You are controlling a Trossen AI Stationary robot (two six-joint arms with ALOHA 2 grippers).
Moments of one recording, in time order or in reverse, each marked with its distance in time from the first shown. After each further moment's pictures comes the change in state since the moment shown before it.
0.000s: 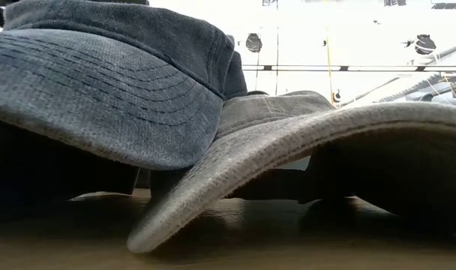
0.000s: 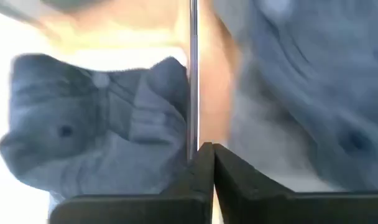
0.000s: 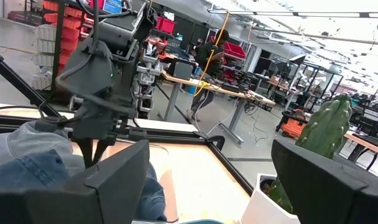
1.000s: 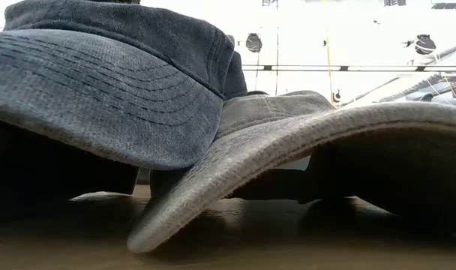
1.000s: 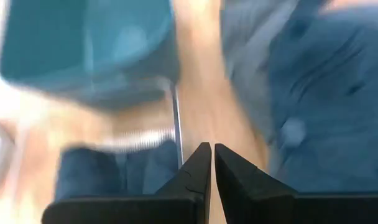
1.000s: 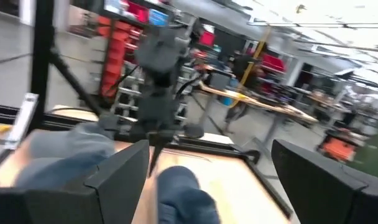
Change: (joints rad) left arm 0.010 -0.079 0.000 0.235 -0.103 0.093; right arm 0.024 0.000 0.000 -0.018 -0.179 0.010
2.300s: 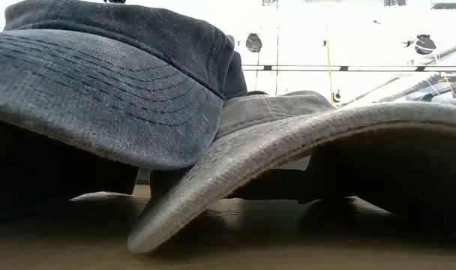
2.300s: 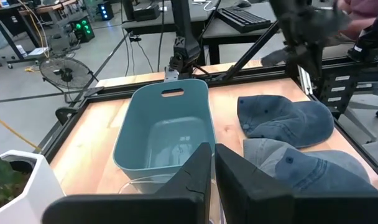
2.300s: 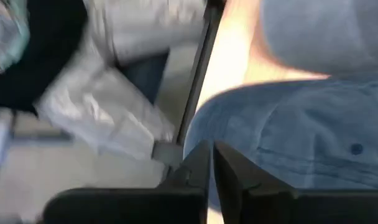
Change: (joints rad) left arm 0.056 -0.486 -0.219 0.298 -0.028 0.043; right arm 0.188 0.417 0.409 -1.008 -0.895 0.935
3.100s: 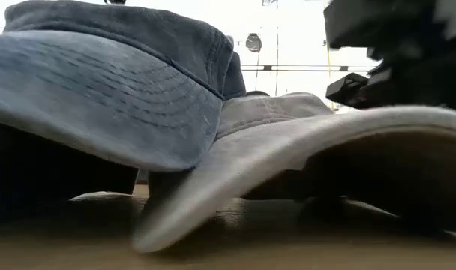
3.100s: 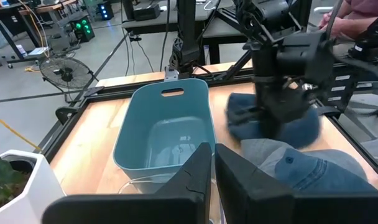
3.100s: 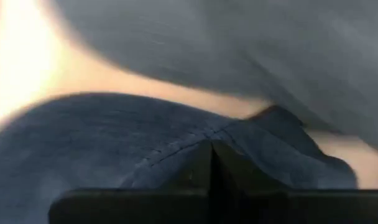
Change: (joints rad) left arm 0.000 0.000 0.000 -0.001 0.000 0.000; right arm -0.315 0.266 0.019 -0.086 0.077 -0.283
